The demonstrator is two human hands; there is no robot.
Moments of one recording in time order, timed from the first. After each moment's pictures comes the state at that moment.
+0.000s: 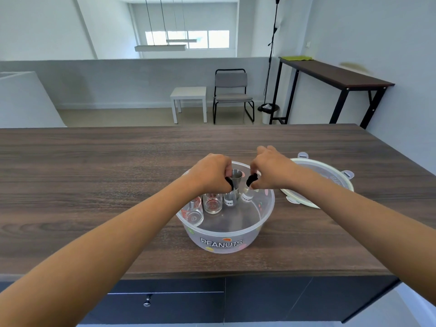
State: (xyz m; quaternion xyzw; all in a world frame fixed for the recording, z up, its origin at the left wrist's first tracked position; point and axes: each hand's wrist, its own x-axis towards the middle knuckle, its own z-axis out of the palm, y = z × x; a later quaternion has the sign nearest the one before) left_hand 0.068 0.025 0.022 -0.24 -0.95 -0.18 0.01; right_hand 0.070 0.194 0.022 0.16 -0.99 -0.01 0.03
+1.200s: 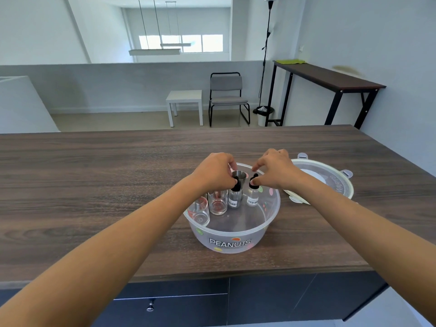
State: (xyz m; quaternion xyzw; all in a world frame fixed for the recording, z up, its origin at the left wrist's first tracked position) left_hand 0.055 0.021 0.017 -0.22 -0.94 -0.25 0.01; right_hand 0.073 0.188 0.018 0.02 -0.99 0.12 0.02
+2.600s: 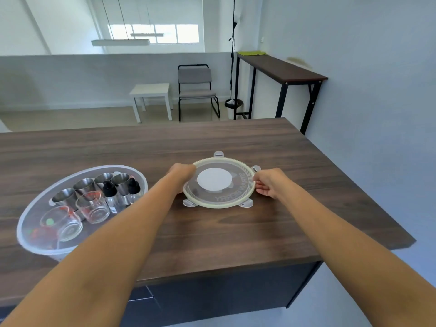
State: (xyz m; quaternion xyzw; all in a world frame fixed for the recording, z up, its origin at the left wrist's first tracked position) left_hand 0.013 0.238 -0.042 0.17 -0.85 -0.48 -0.15; right_hand 0.070 0.448 -0.046 -0.34 -0.70 0.63 -0.04
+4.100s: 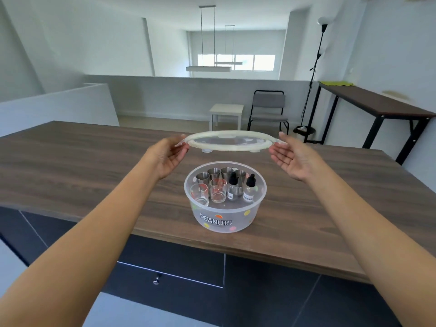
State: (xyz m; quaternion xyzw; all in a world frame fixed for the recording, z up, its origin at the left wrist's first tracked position) left_hand 0.130 -0.048 0.063 0.15 -0.50 -0.85 0.06; right_hand 0.100 0.241 0.063 -0.09 -0.55 0.83 -0.06
